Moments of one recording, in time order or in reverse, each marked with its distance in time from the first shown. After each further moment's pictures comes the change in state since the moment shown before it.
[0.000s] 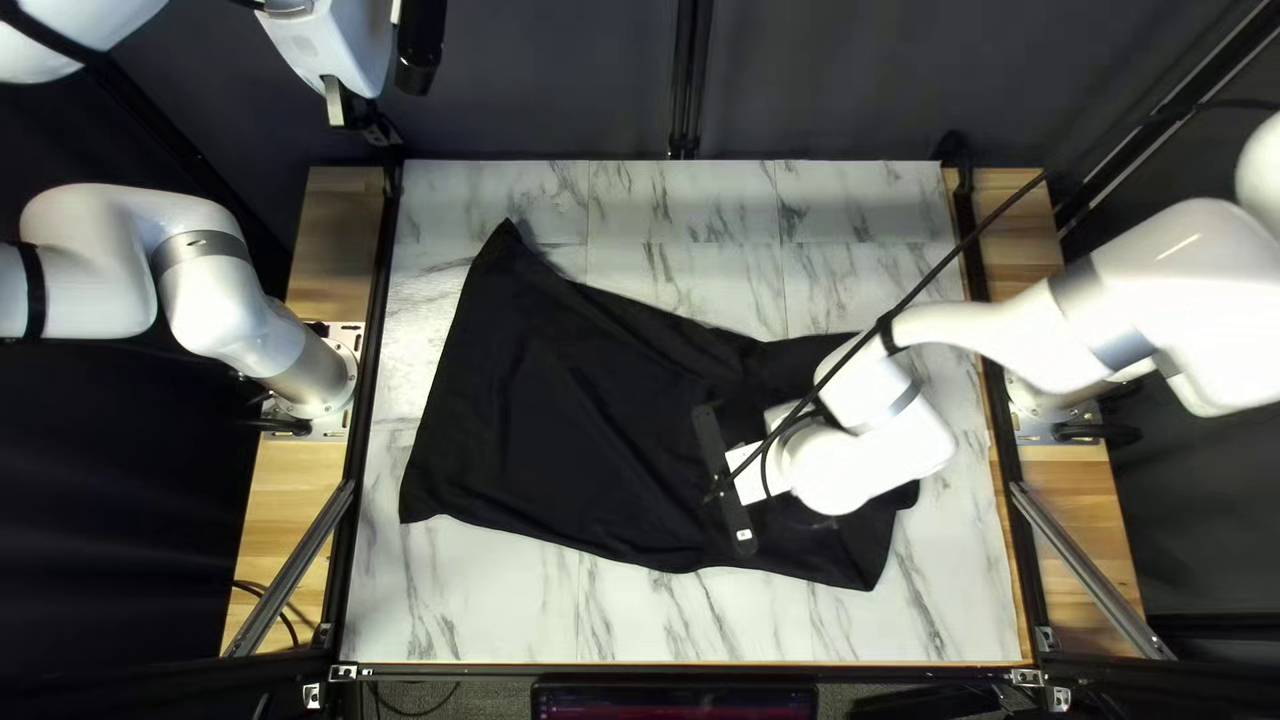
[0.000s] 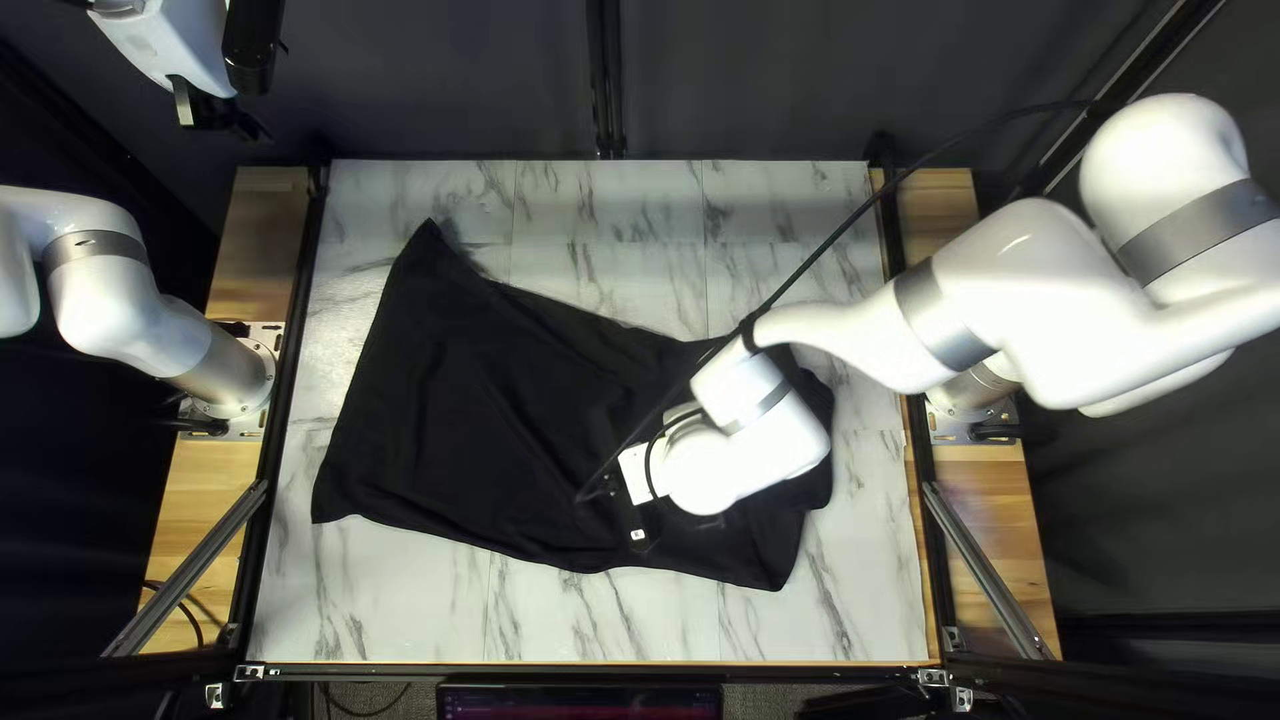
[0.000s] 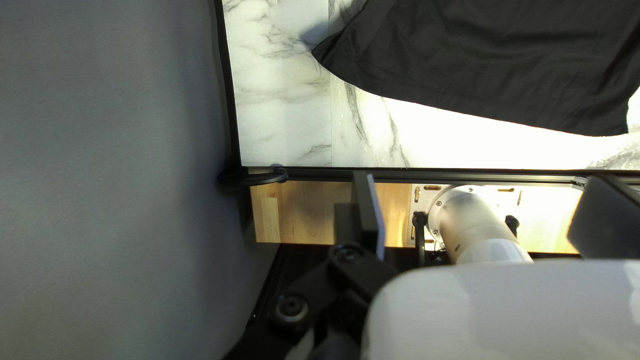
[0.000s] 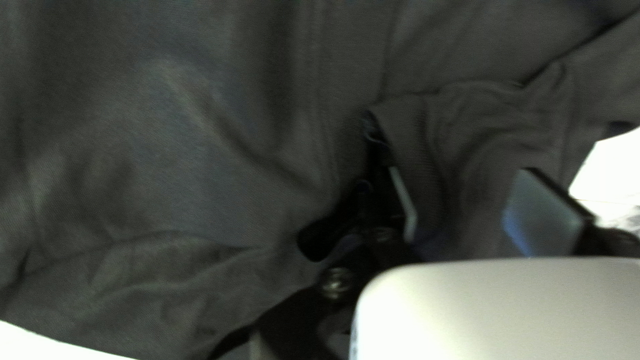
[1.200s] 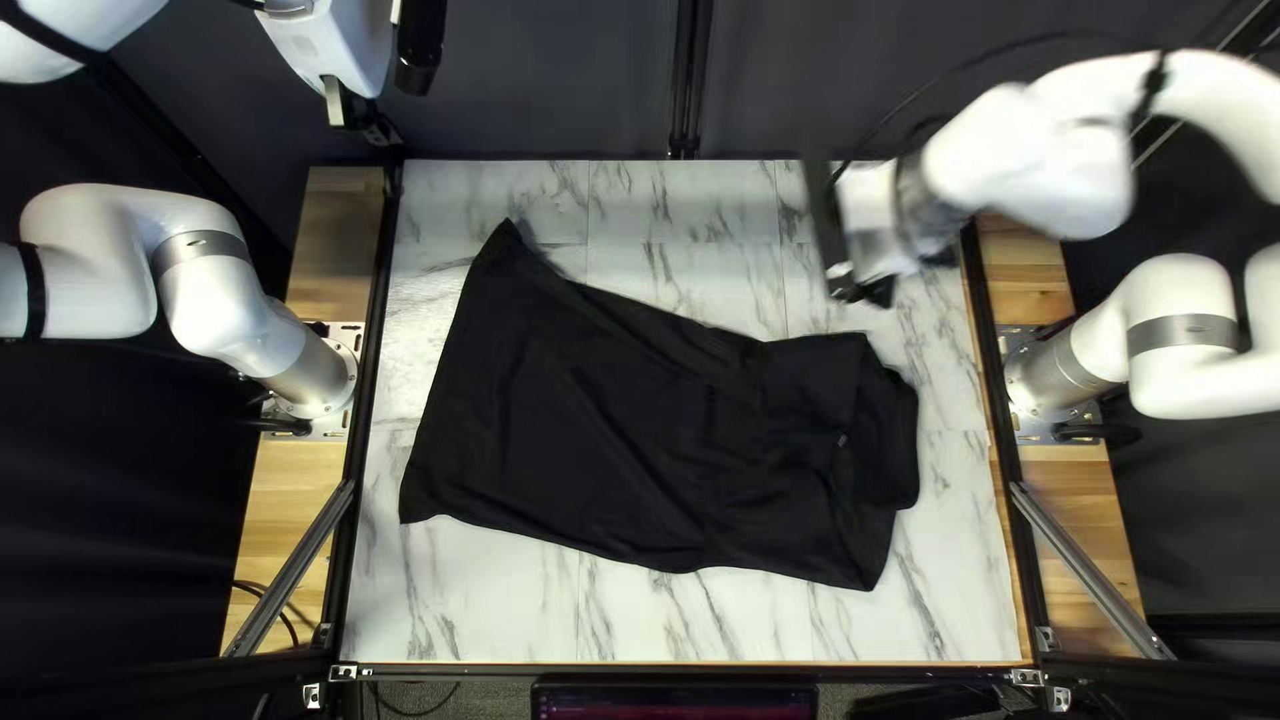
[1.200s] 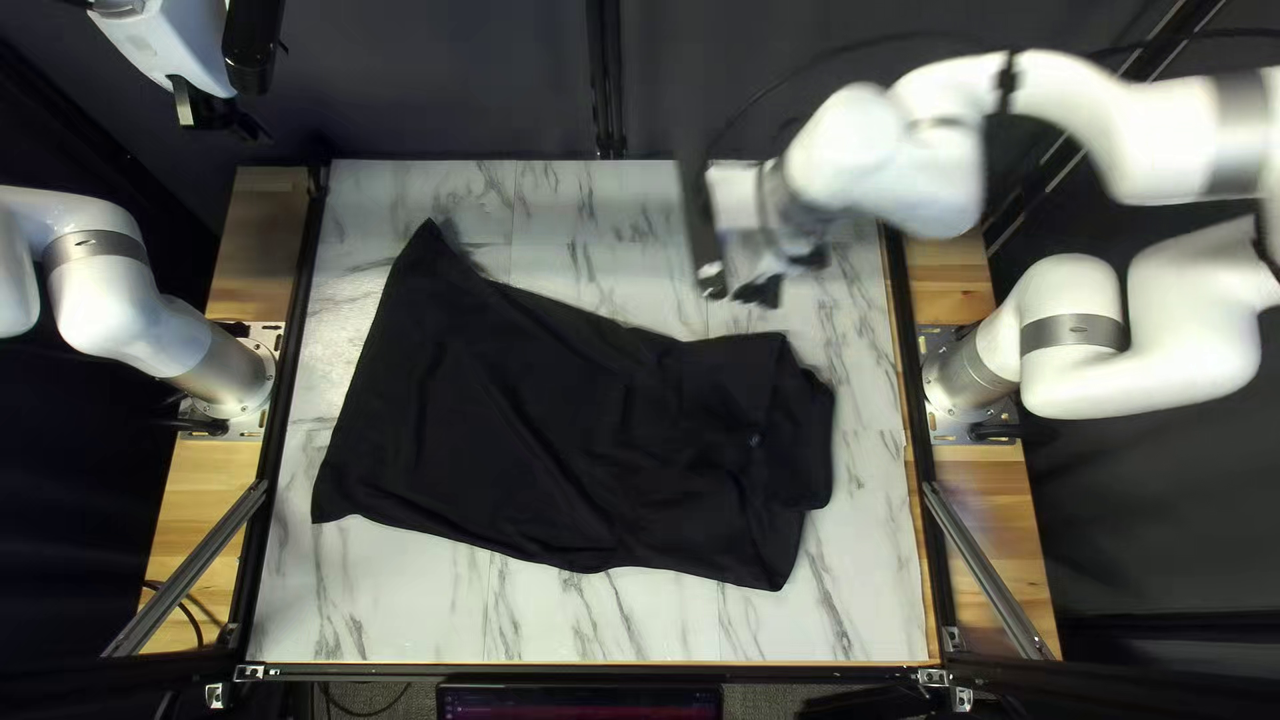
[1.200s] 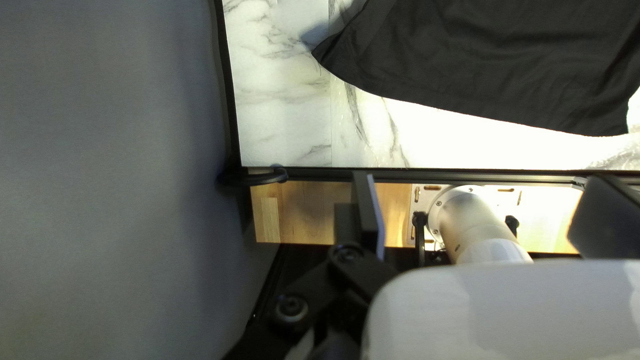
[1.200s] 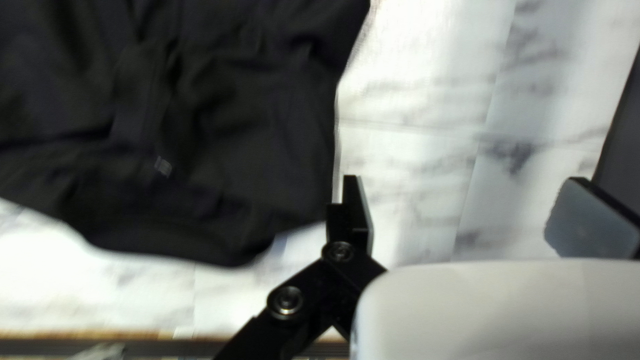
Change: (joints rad) left arm 0.000 0.000 0.000 0.000 0.000 0.000; right arm -0.567 -0.959 0.202 0.431 0.417 -0.589
